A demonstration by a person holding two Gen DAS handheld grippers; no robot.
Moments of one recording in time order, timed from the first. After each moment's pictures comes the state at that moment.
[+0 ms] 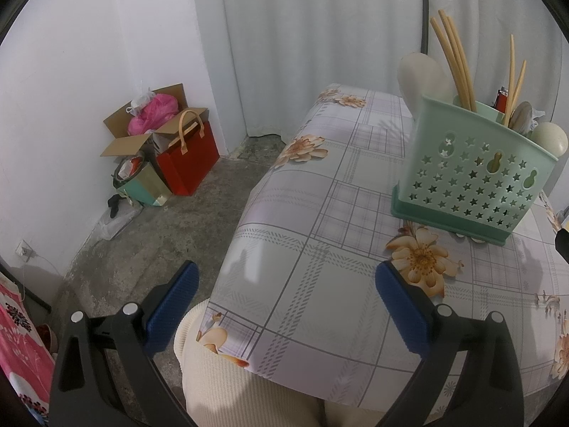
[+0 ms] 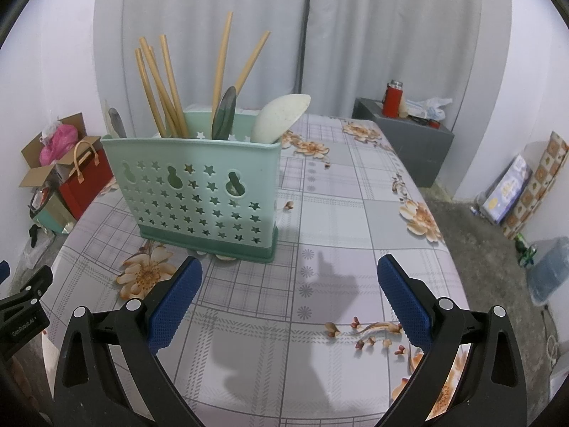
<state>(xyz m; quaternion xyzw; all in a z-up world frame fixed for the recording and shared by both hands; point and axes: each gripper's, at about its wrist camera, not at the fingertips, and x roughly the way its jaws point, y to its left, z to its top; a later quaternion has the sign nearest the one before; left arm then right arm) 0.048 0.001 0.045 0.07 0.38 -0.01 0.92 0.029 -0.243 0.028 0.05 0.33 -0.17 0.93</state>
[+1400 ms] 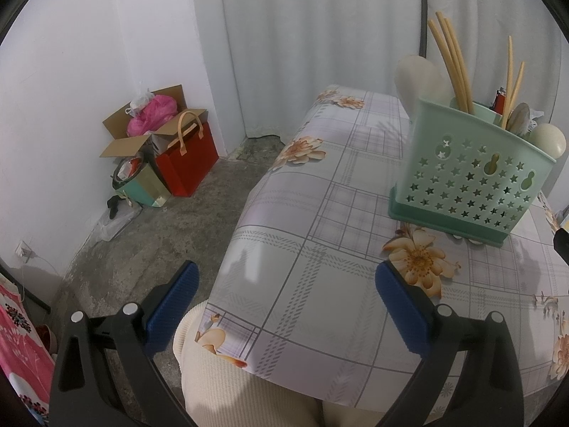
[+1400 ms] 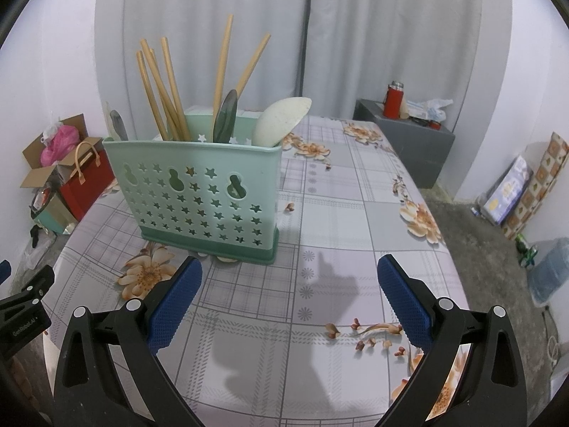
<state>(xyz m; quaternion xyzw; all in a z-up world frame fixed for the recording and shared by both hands) 0.048 0.002 0.047 0.07 0.38 -0.01 0.92 0.028 -0.242 0.031 0.05 0.33 -0.17 0.93</state>
